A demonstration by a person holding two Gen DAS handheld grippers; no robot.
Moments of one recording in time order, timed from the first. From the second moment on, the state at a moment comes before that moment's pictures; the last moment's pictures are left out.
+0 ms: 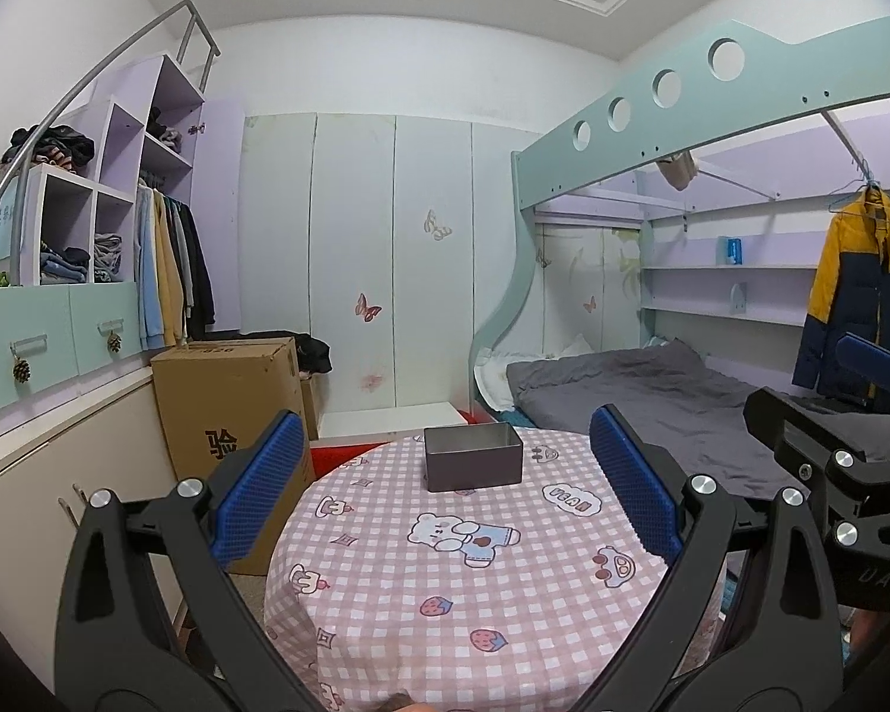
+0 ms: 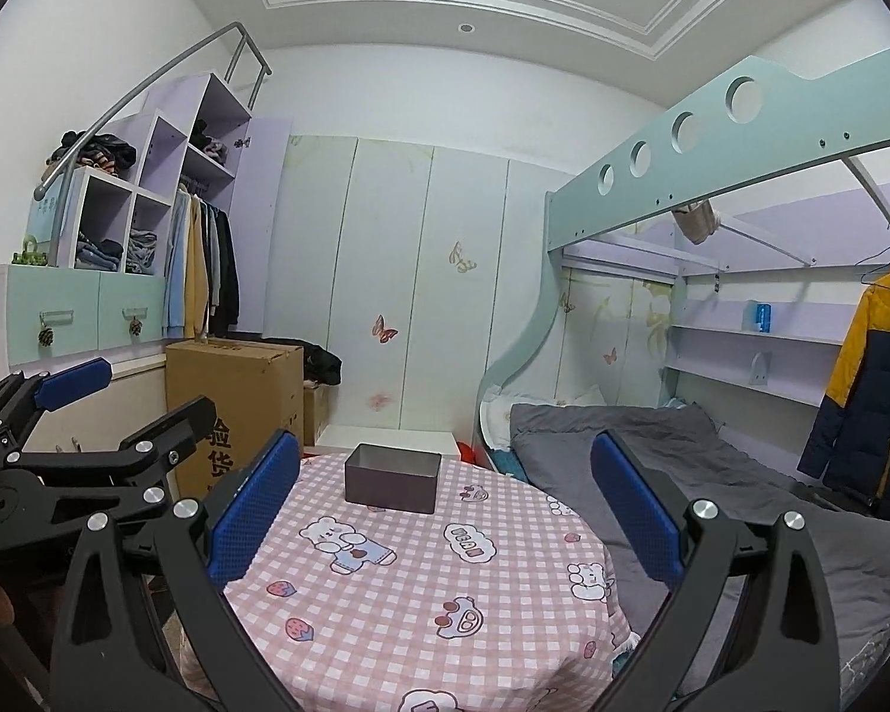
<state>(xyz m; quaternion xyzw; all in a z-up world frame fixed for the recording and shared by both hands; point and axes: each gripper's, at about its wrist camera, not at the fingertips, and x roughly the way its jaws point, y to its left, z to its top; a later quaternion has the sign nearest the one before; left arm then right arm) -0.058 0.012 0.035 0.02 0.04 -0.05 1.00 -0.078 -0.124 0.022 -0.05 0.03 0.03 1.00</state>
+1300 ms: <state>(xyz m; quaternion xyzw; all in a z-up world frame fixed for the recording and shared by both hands) -0.056 0.015 0.032 0.03 0.04 -0.04 1.00 -0.077 -0.123 0.015 -0.05 0.04 0.02 1.00</state>
